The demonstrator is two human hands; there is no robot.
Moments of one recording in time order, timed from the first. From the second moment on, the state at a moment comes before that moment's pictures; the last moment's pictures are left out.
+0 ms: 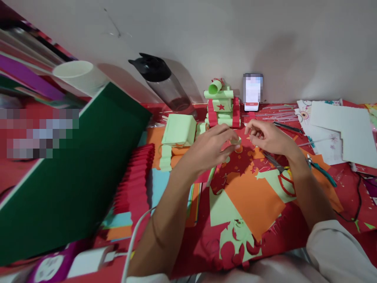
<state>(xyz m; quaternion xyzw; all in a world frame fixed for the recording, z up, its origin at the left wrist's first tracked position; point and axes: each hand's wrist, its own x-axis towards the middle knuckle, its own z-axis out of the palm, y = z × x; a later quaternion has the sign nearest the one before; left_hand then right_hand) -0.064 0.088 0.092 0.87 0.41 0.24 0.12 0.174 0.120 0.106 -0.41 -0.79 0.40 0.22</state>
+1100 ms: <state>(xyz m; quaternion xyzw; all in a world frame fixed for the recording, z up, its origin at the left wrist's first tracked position) -0.066 0.093 0.079 0.82 0.48 0.21 0.21 0.183 0.127 0.102 -0.36 -0.84 0.39 0.12</state>
